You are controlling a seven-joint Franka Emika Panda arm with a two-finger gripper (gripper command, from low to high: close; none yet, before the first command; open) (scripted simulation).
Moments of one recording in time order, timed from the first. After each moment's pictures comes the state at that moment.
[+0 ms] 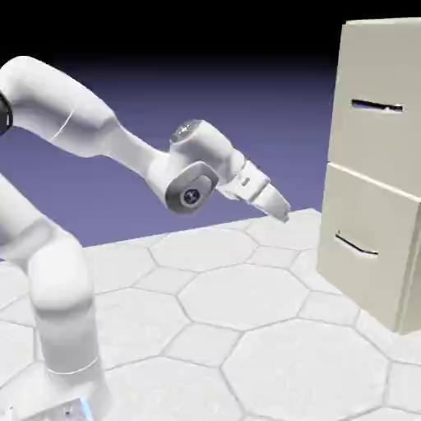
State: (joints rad) arm -0.03 -0.57 0.04 -2.79 -0.01 3.05 0.72
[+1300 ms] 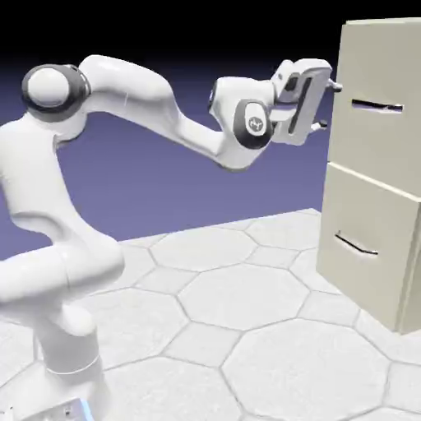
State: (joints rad) arm -1.45 -0.53 1.33 -2.12 -0.17 3.48 0.15
